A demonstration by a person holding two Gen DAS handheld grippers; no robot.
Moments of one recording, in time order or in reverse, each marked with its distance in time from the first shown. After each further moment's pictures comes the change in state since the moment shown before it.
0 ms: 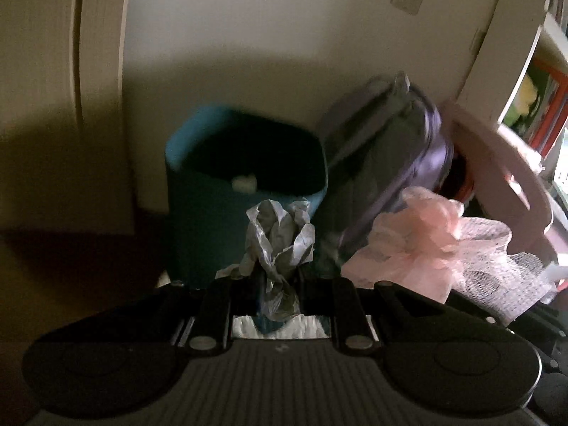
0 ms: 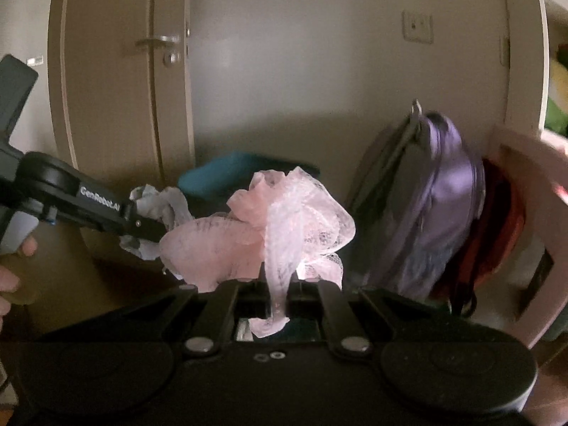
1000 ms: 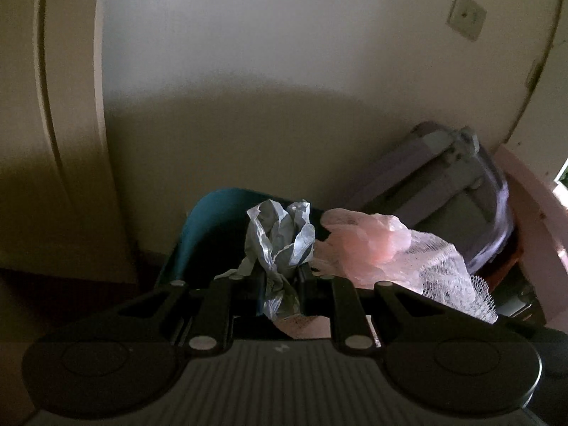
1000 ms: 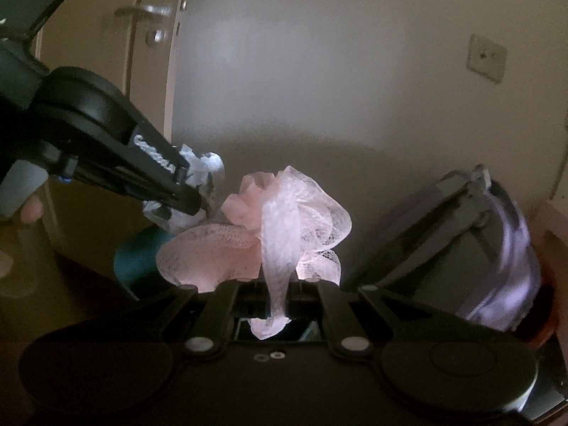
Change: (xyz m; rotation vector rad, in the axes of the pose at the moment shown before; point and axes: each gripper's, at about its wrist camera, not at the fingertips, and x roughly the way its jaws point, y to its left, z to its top) left arm 0.144 0.035 0.138 -0.019 0.022 0.033; right arm 0.182 0.024 0.100 -0.141 0.069 -0.045
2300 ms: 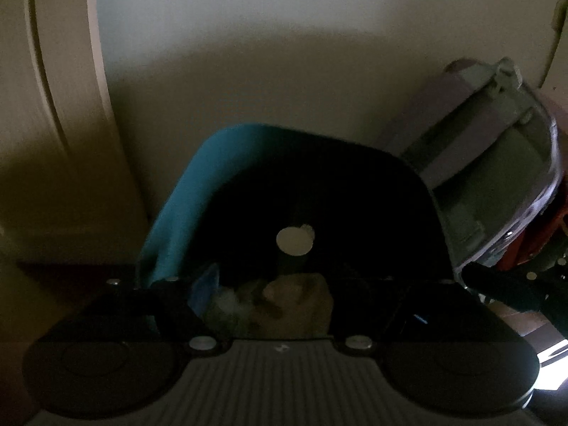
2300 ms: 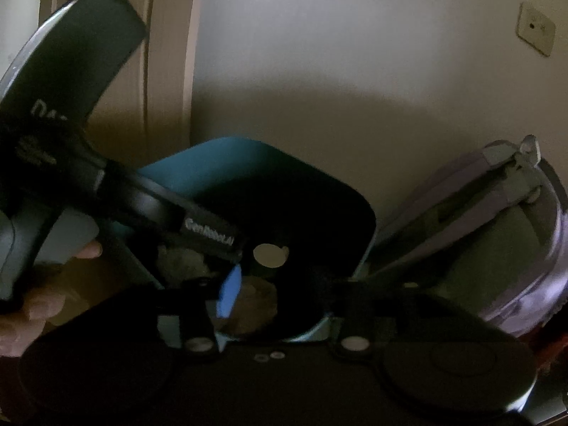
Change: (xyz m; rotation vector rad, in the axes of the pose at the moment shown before) left arm 0.045 0.004 -0.041 0.064 0.075 0.095; right arm 0.022 0.003 -0.014 -0.053 0.120 0.068
